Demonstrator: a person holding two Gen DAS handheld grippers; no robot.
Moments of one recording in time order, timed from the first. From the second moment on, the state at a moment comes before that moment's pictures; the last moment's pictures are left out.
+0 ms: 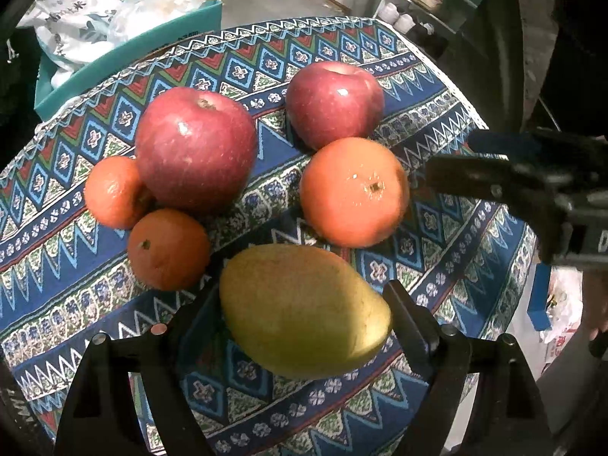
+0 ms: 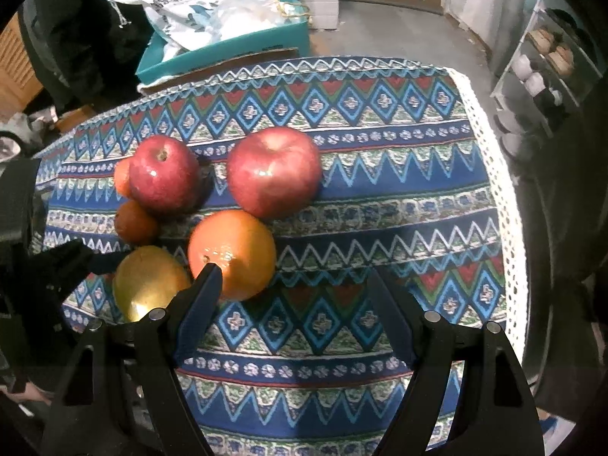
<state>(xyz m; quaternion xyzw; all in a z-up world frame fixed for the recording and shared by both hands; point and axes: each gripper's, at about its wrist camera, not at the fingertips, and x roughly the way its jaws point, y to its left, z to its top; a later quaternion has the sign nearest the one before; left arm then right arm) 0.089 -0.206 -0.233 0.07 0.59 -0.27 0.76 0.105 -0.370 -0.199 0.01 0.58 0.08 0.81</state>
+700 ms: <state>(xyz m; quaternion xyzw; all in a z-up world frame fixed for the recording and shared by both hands) 0.080 -0.126 -0.216 0.05 0.58 -0.21 0.78 0.131 -0.307 -0.258 -0.04 0.62 0.11 0.78</state>
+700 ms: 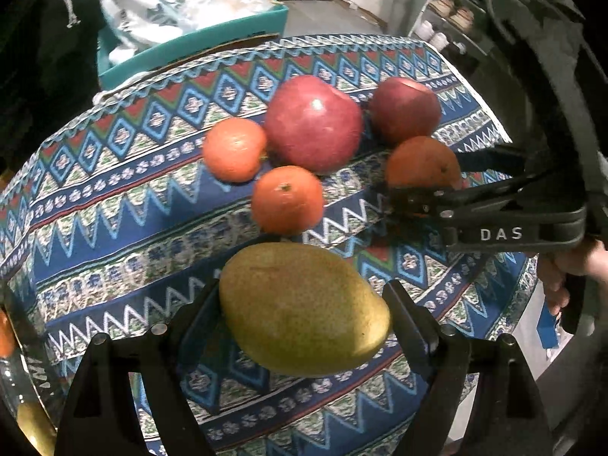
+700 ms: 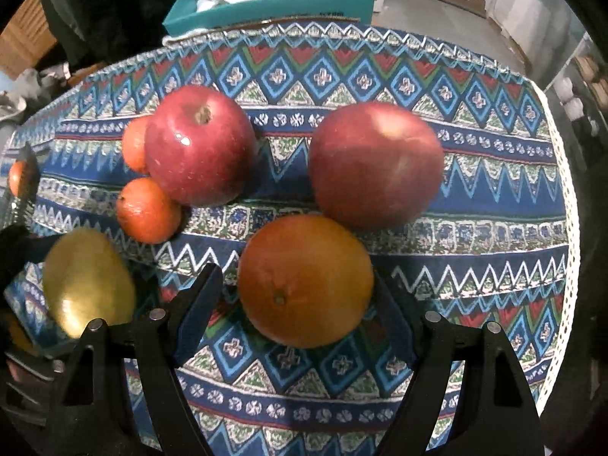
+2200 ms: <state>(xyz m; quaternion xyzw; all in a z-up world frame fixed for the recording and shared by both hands) 0.060 -0.051 -0.119 -0.03 0.50 -0.17 0.85 0.081 -0.251 -0.118 -0.04 0.48 0.19 0.86</state>
